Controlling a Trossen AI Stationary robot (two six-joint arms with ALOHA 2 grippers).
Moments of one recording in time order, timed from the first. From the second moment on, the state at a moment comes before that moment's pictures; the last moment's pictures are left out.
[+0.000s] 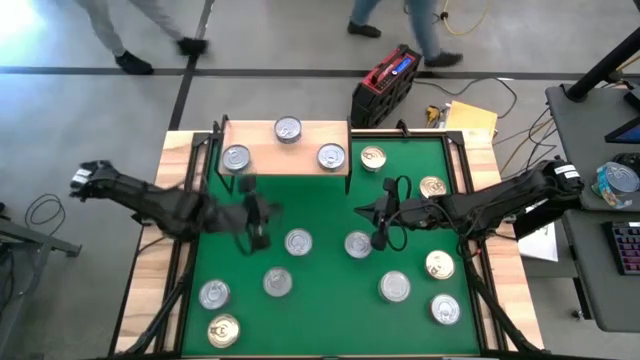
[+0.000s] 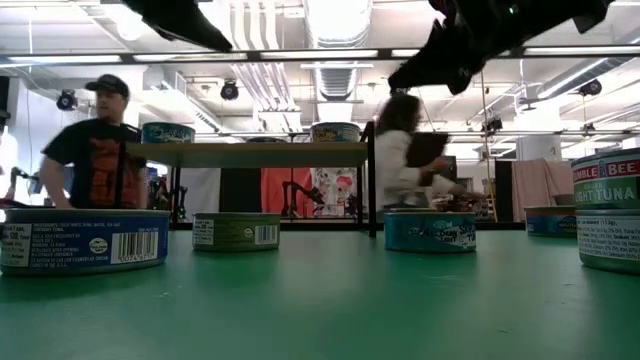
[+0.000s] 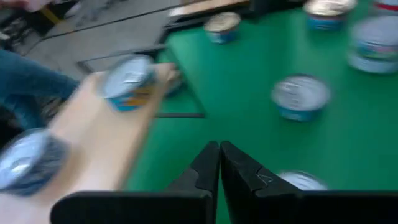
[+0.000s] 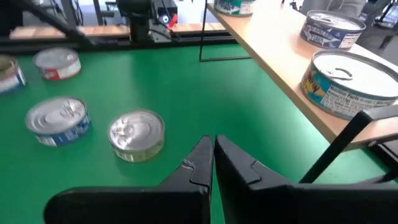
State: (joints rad) left arm -0.33 1.10 0.89 -0.42 -0.65 -0.06; right arm 0.16 1.23 0.68 0.16 0.41 0.11
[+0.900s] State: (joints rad) left arm -0.77 1.44 0.96 -0.48 -0.59 -0.67; right arm 0.40 1.58 1.13 -0.37 0.37 0.34
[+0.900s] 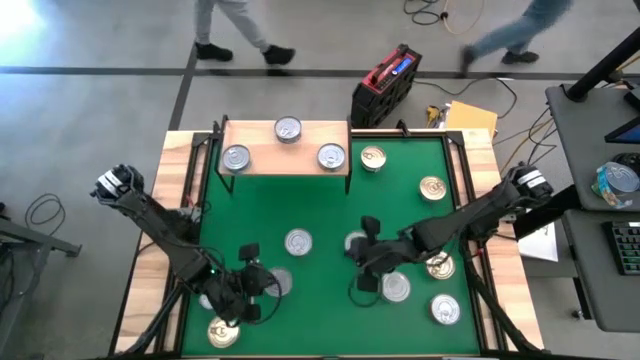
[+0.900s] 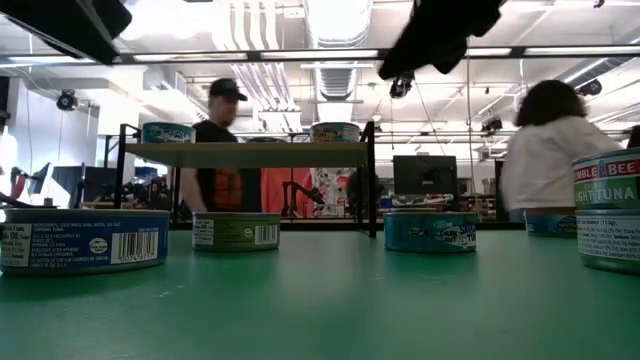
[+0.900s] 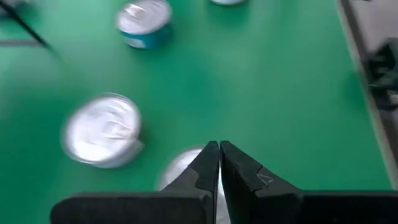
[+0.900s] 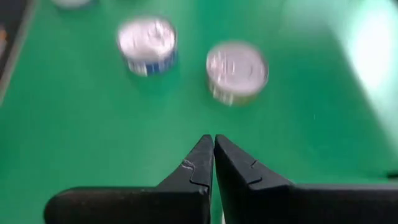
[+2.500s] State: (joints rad) left arm -0.71 1.82 1.21 -0.47 -0.57 -0.08; right arm 0.71 1.44 1.03 -1.02 0.16 1.41
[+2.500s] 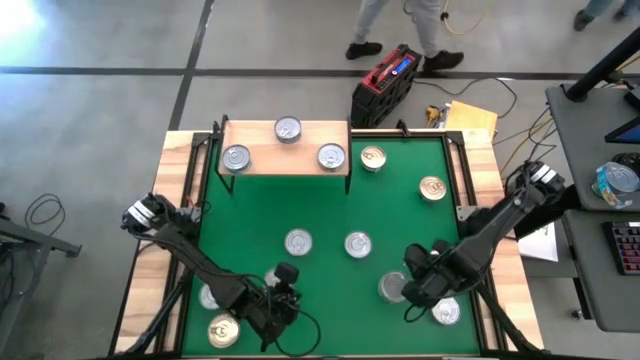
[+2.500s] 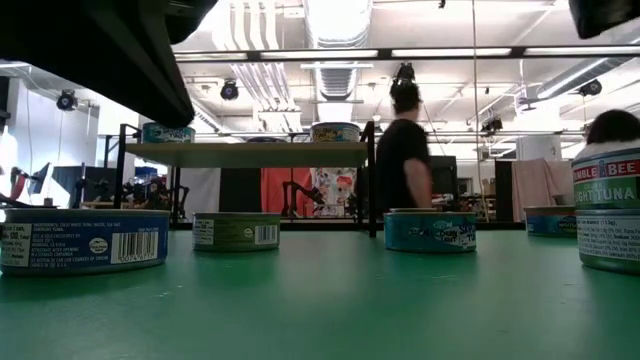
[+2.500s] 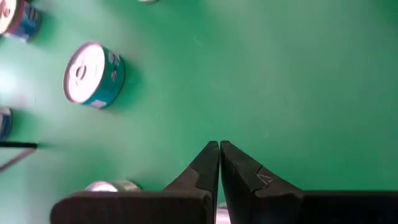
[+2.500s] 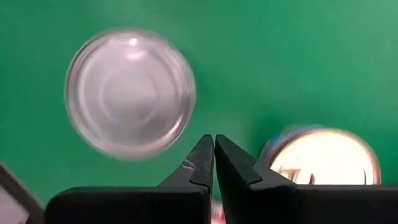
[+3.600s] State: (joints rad) left arm -0.63 1.43 0.74 0.20 -0.61 0.19; right arm 0.81 1.36 0.97 -0.92 0.54 1.08
